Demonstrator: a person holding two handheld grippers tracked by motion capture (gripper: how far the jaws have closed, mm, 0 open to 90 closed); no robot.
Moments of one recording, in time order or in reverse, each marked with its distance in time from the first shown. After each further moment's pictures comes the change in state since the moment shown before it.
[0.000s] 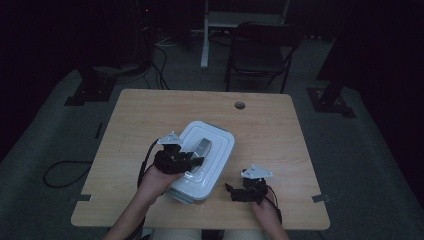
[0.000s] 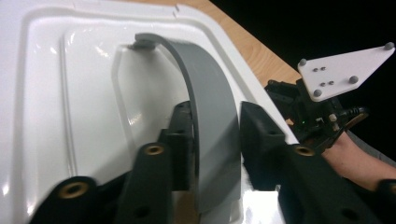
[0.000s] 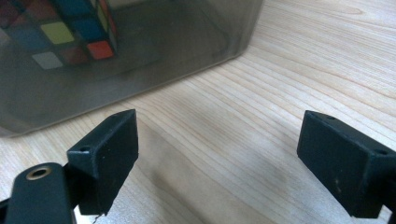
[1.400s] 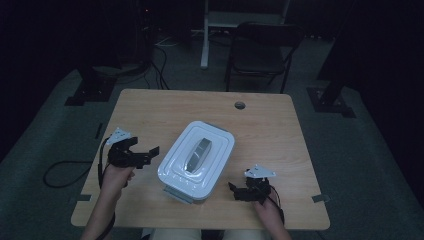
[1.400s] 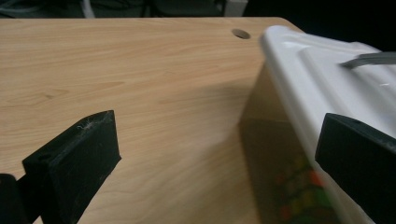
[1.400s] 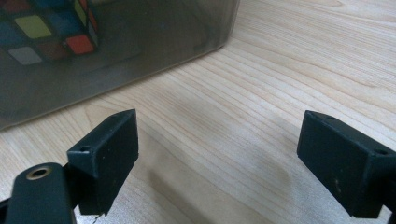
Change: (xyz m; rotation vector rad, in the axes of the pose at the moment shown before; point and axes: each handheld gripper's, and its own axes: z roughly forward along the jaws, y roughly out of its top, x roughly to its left) left arm 0.099 -0.050 -0.065 -0.193 0.332 -0.090; right arm -0.008 -0.004 -0.002 0.008 -0.028 0.018
